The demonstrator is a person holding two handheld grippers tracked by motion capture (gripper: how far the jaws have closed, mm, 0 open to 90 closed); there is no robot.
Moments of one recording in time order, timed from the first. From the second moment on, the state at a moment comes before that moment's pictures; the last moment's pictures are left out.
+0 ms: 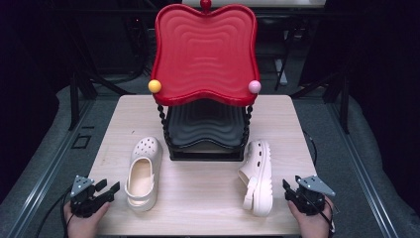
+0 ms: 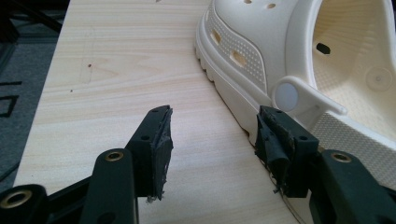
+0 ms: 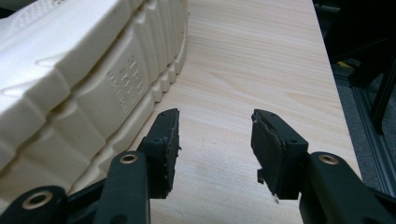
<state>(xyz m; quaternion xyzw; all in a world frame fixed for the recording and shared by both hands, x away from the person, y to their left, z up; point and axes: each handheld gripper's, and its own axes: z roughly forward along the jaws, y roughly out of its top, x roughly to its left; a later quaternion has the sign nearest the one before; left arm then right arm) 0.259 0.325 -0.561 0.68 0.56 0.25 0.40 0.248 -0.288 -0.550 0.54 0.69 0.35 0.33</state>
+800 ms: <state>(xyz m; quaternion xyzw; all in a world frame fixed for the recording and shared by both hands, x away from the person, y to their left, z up) 0.255 0.289 -0.521 0.69 0.52 0.26 0.43 0.247 -0.289 -0.547 0.54 0.69 0.36 0.33</state>
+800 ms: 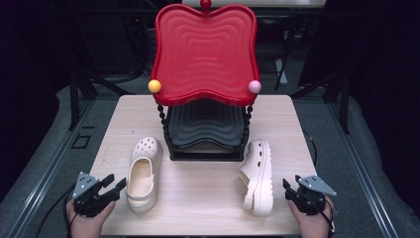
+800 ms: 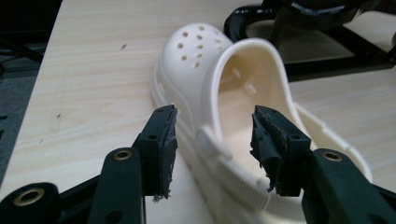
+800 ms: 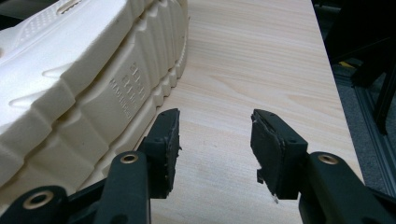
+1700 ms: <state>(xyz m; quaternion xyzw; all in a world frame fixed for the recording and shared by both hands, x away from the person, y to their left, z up) 0.319 0.250 -0.532 0.74 0.49 0.32 0.33 0.250 -0.295 -0.552 0.56 0.68 0.38 0.29</state>
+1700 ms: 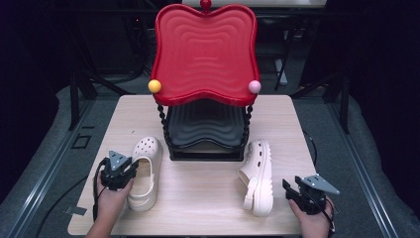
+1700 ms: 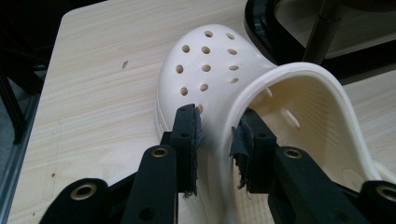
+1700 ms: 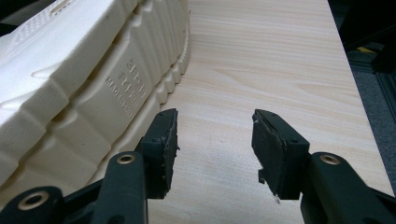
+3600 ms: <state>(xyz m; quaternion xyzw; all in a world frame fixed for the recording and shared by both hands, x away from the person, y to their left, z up) 0.250 0.149 -0.520 0.77 0.43 0.30 0.35 0.248 -0.302 -0.551 0.57 0.66 0.40 0.29</state>
